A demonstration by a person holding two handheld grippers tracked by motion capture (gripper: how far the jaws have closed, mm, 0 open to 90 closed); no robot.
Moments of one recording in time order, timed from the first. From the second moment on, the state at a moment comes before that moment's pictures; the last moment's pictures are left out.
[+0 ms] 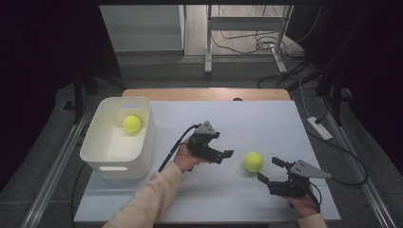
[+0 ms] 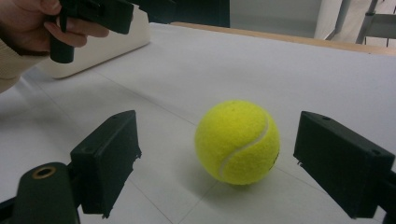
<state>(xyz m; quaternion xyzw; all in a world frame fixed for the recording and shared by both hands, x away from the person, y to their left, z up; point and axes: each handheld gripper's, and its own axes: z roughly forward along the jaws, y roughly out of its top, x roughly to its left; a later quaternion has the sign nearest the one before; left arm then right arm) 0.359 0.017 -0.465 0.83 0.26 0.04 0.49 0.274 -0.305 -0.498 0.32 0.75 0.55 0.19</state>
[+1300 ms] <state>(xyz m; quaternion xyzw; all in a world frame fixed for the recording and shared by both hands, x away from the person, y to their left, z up) 0.367 -0.035 -0.490 0.85 0.24 0.01 0.47 0.271 -0.310 -0.497 0.32 0.74 0.55 0.20</state>
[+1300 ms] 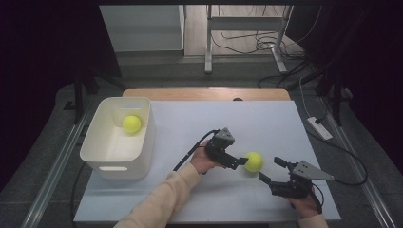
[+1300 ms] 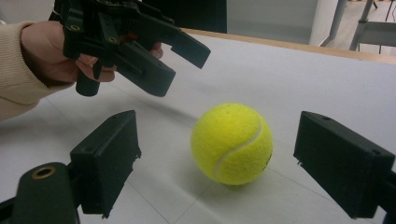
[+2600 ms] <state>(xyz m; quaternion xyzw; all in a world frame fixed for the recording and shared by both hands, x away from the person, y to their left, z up) 0.368 -0.082 -0.514 0.87 0.21 0.00 0.45 0.272 -0.312 -0.496 0.32 0.74 0.55 0.19</state>
